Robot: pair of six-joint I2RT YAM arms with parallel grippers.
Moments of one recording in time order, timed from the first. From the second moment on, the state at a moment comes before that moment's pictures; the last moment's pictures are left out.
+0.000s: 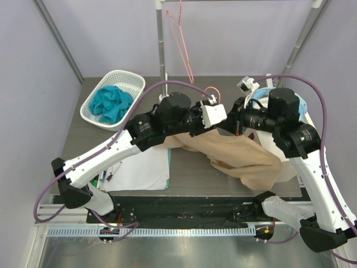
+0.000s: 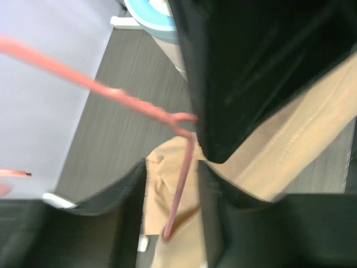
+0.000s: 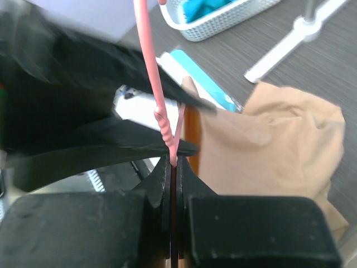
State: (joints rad) left arm -1.05 1.50 1.68 -0.55 0.06 0.49; right arm 0.37 1.03 1.43 -0.76 -0.65 0.15
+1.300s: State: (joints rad) left arm -1.06 1.48 1.61 -0.41 -0.44 -0.58; right arm 0.37 0.55 0.94 -0.20 -0.32 0.31
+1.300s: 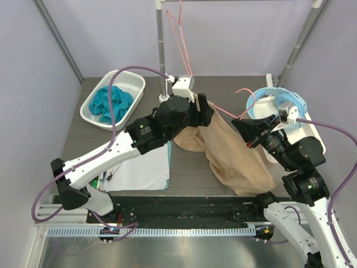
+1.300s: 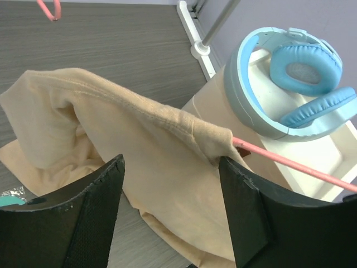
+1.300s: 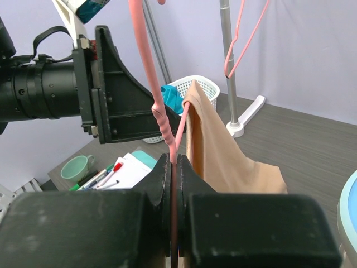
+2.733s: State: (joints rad) left arm -1.07 1.45 1.56 -0.26 -0.48 -0.64; right arm 0.37 0.52 0.93 -0.17 -0.37 0.37
